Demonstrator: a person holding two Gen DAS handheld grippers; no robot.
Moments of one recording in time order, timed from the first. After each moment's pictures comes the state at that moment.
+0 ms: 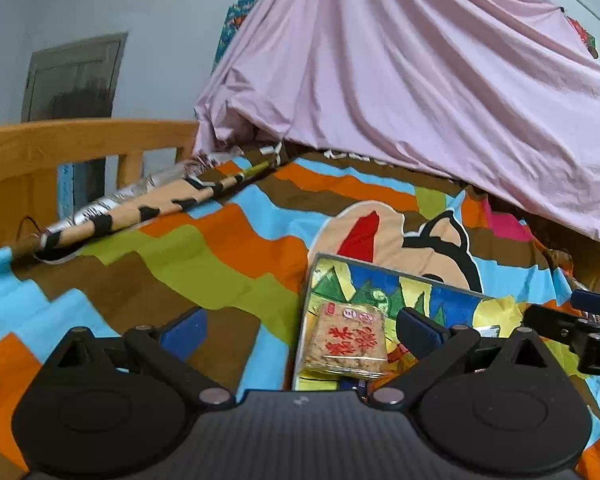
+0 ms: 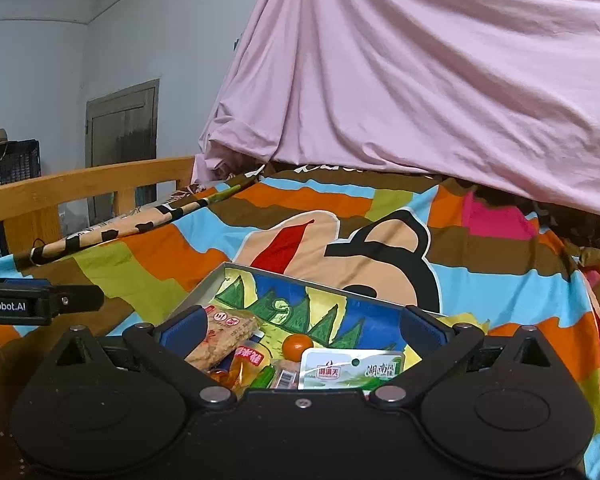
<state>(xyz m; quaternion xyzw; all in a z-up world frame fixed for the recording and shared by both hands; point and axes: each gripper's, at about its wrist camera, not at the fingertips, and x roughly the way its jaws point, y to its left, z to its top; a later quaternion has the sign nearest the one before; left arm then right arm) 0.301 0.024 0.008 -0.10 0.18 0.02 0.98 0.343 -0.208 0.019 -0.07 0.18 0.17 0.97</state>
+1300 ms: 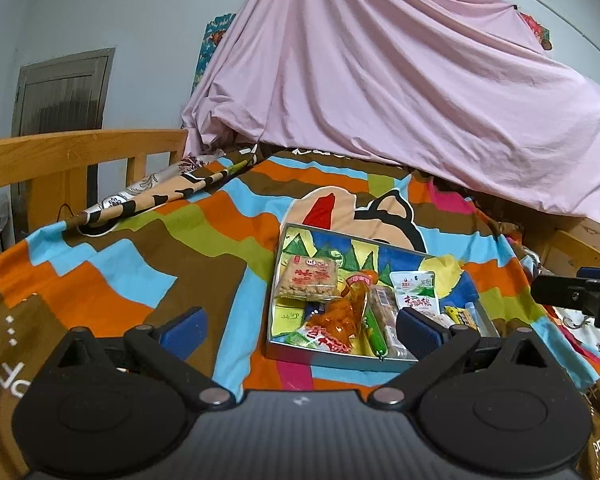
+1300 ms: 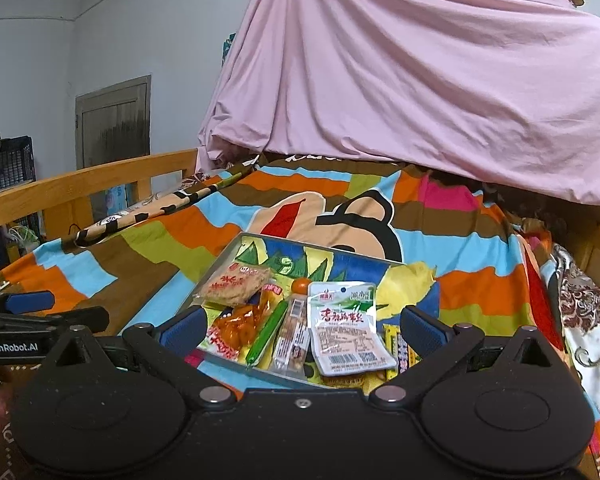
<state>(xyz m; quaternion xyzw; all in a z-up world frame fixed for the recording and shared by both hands) 0.169 0.007 0.016 -0.08 0.18 -0.02 0.98 0.194 -0.226 0.053 -0.06 0.21 0.13 0.97</state>
